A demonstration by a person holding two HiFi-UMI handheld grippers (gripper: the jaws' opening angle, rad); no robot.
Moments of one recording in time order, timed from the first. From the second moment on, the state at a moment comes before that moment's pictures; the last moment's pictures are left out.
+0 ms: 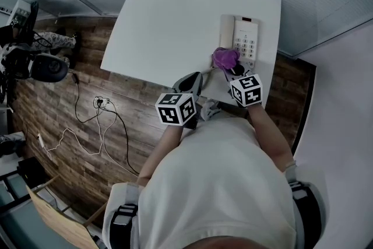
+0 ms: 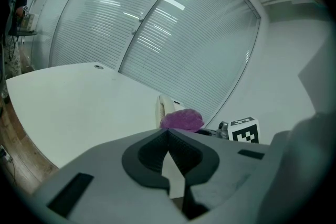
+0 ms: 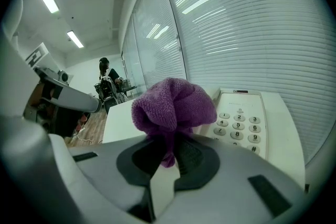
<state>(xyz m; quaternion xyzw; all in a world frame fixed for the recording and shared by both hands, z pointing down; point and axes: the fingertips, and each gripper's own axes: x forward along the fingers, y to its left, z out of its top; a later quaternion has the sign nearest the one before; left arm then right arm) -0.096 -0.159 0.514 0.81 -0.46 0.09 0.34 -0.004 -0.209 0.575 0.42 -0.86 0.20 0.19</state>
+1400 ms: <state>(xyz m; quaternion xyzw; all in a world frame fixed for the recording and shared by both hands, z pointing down) -0.058 -0.226 0.501 0.83 -0.46 0.10 0.31 0.035 -0.216 0.501 0.46 -0.86 0.19 0.13</state>
